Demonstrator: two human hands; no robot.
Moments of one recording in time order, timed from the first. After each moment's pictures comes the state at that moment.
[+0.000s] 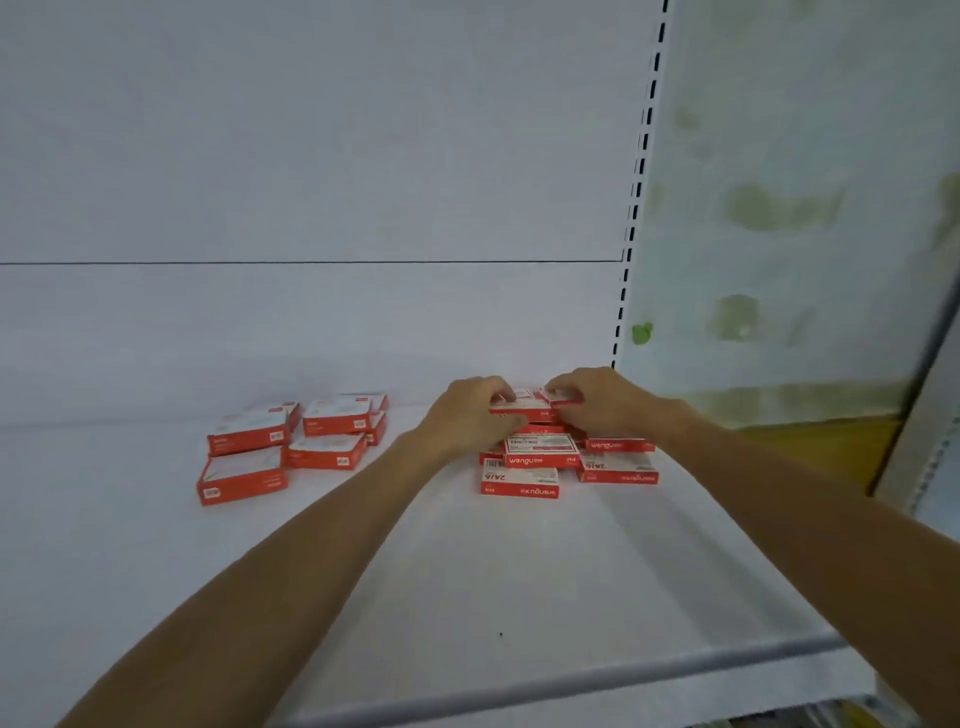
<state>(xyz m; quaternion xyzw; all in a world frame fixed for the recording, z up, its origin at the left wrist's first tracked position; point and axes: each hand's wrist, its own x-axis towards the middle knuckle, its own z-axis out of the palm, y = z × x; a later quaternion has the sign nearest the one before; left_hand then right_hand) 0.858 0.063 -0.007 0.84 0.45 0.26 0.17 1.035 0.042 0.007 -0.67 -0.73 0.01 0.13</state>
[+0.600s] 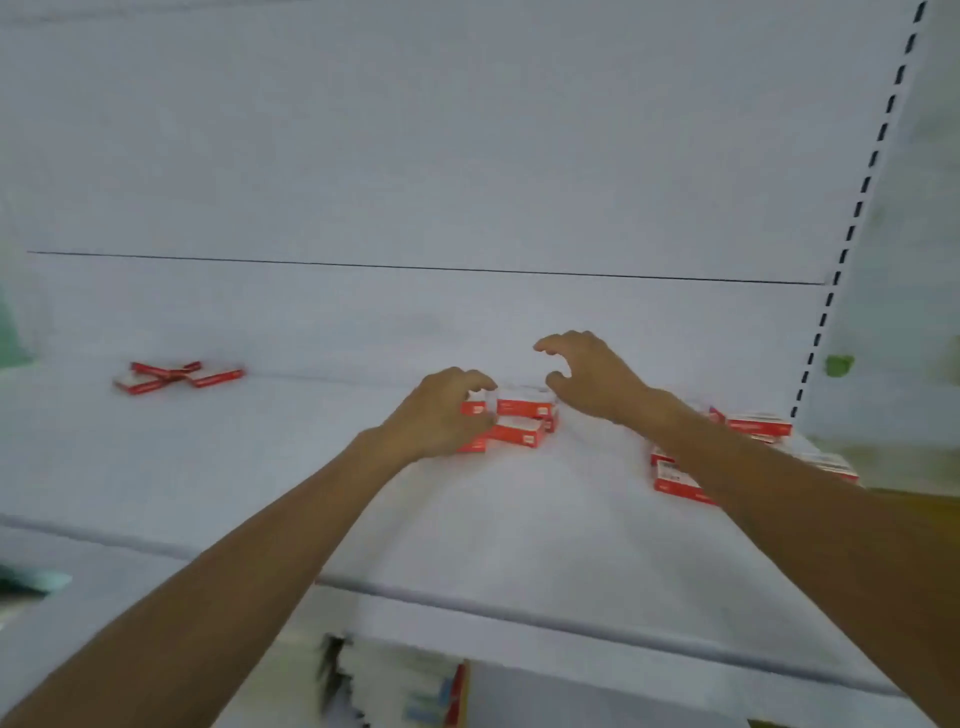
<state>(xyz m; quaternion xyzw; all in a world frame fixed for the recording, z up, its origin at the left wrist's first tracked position) 0.675 0.005 0.008 0.78 0.56 0.28 0.08 0.868 0.050 0.031 -0.52 -0.82 -0.02 0.24</state>
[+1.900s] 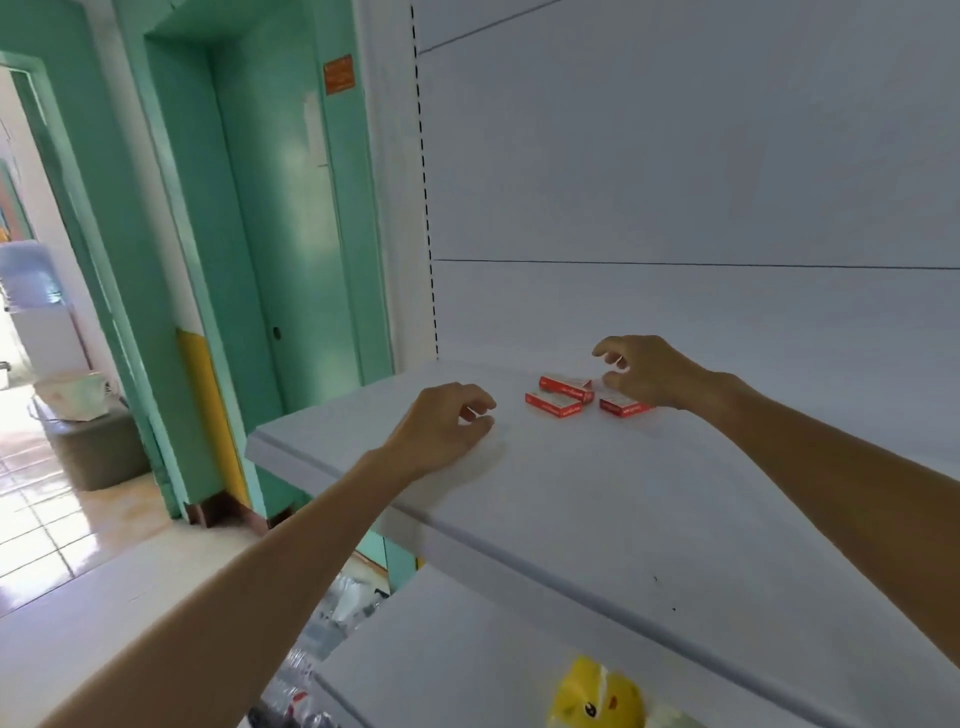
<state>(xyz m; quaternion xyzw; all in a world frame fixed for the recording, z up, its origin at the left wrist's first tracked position) 0.161 -0.030 -0.019 0.65 0.69 0.32 -0.01 0.364 0.120 0.024 -0.39 -0.89 0.10 0.19</state>
